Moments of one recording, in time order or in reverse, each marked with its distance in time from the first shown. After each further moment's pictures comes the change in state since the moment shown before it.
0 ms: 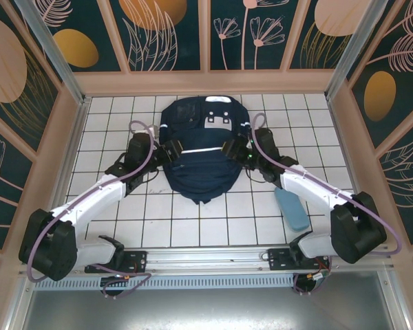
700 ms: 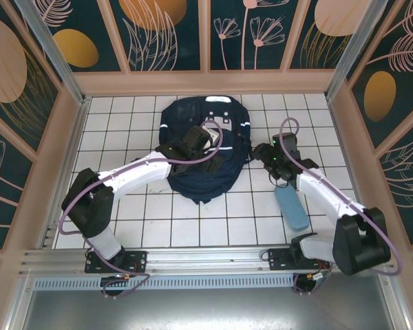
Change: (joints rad) left arm -0.285 0.421 0.436 -0.296 -0.154 0.542; right arm -0.220 -0.132 -0.033 -0.336 0.208 0.042
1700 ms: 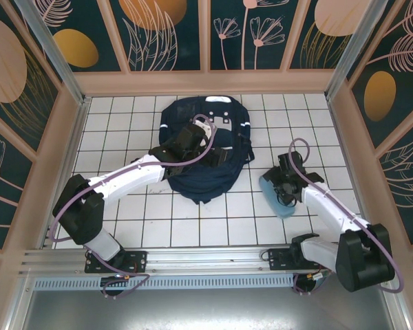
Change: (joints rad) left arm 0.000 -0.076 -0.050 0.150 0.078 -0.174; right arm -0.029 -0.064 -0.153 -0.121 -0.023 0.136
